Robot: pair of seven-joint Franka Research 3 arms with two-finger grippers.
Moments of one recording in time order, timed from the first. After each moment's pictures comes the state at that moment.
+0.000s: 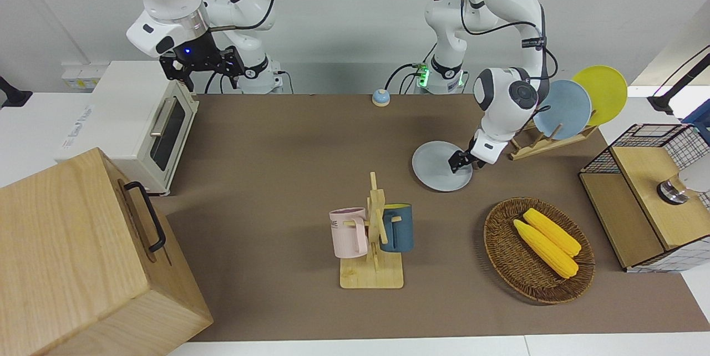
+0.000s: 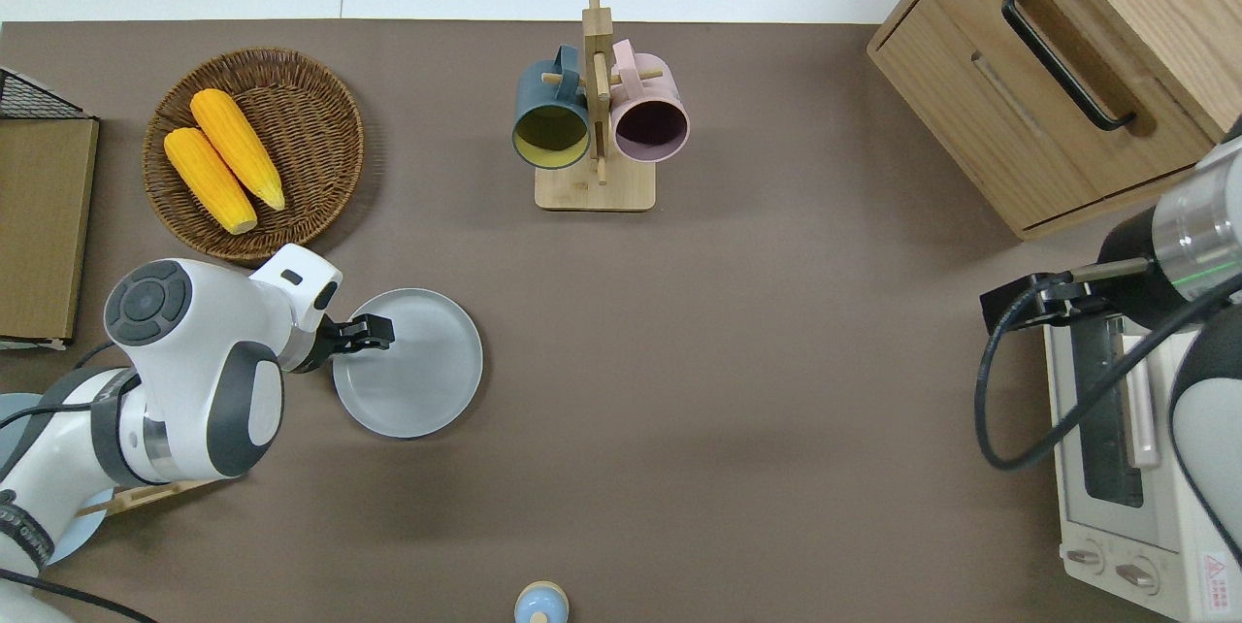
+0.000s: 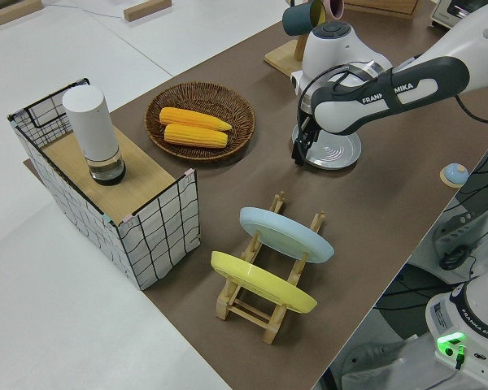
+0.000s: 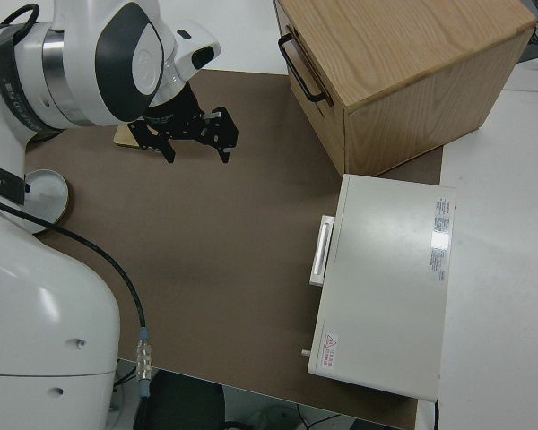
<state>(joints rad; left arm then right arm) -0.16 0.14 0.06 -2.25 -0.14 2.33 -0.20 -0.26 0.02 0.38 -1.48 -0.03 1.38 0.04</state>
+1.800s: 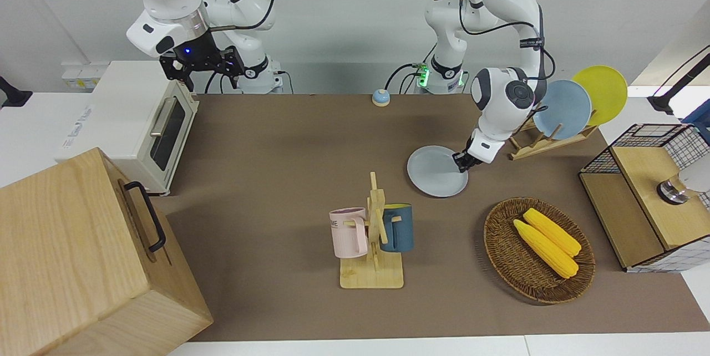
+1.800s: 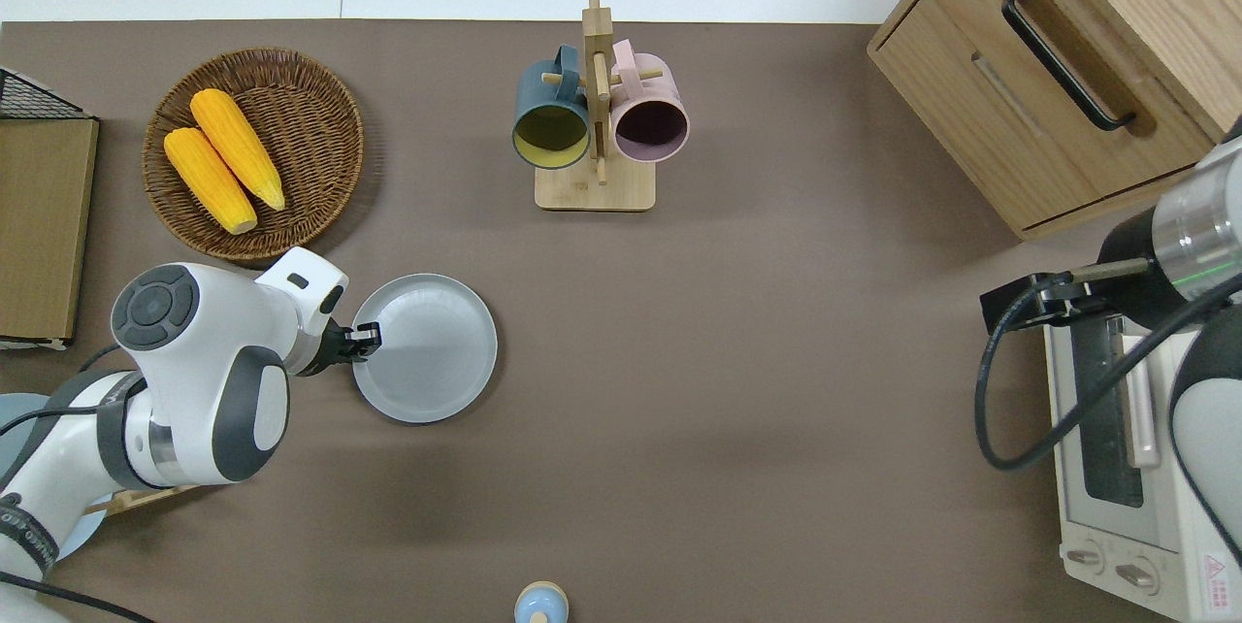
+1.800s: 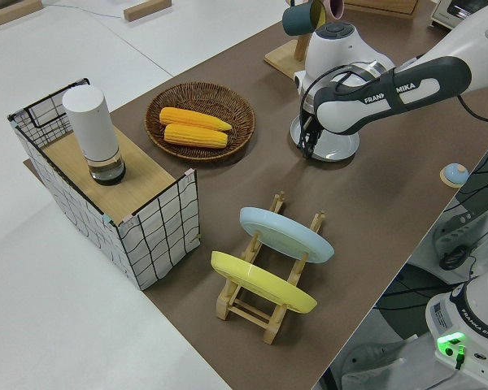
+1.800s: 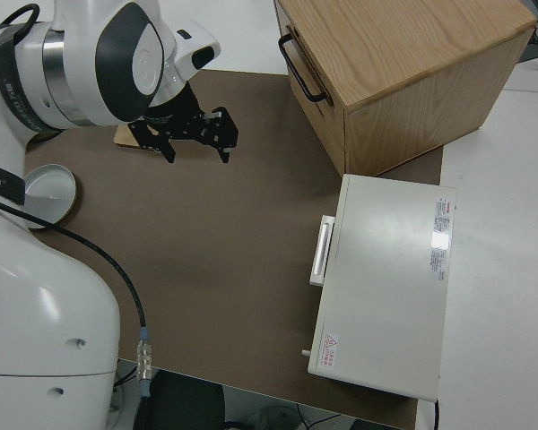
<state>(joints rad) -0.17 0.13 0.06 -2.26 -0.14 2.34 -0.20 -0.26 0.02 0.38 -1.48 -0.03 1.38 0.04</state>
